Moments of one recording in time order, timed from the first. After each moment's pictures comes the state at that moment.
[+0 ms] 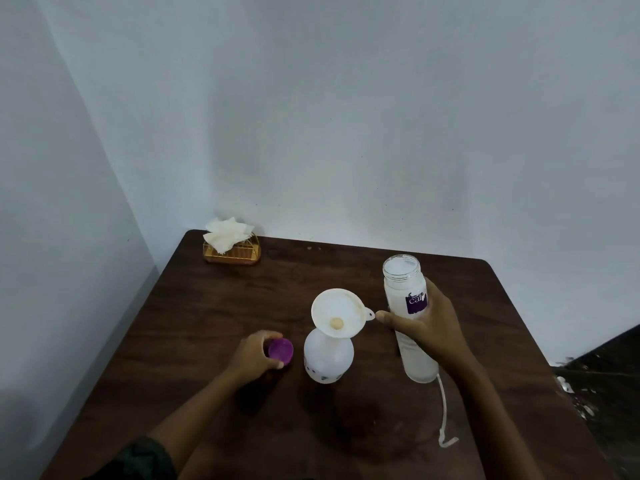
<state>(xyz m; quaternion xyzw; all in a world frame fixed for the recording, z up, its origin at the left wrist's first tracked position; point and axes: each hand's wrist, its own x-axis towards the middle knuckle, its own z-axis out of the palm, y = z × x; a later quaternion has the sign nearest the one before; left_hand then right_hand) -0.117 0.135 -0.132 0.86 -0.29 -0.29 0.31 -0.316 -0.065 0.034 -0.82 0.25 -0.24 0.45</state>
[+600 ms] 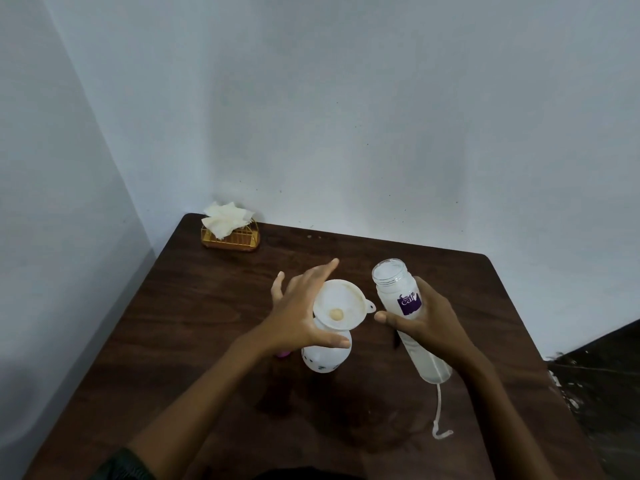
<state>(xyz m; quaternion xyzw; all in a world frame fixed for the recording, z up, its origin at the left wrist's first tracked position) -0.157 0.094 -0.022 0.79 -0.48 -0.19 0.34 -0.317 -0.070 0.032 -0.87 0.24 -0.14 0.40</state>
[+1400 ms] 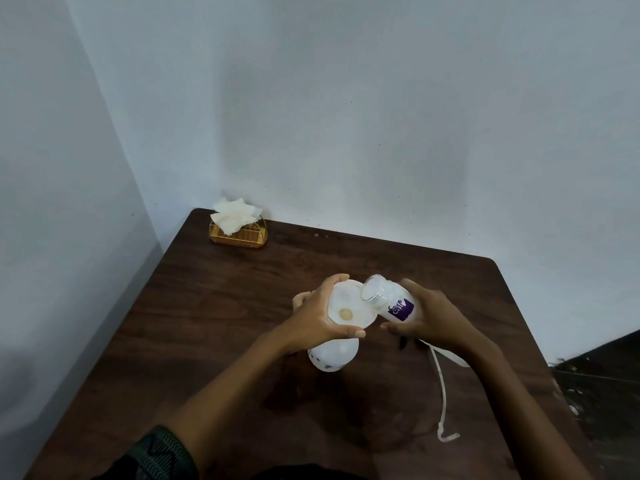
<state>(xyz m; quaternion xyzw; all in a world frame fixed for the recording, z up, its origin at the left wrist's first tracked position) -0.161 0.081 -0.041 0.76 -0.39 -0.31 0.41 -0.300 -0.091 0.023 -0.95 0.19 -0.01 0.26</state>
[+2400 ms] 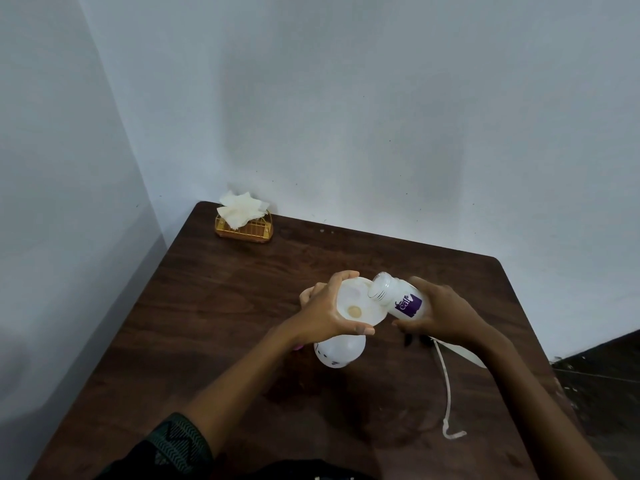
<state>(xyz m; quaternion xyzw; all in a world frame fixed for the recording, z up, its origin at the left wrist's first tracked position) -0.154 0.075 -0.051 0.76 -0.39 -0.32 0.41 -0.295 -0.088 0.034 -0.95 0.23 0.03 0.21</state>
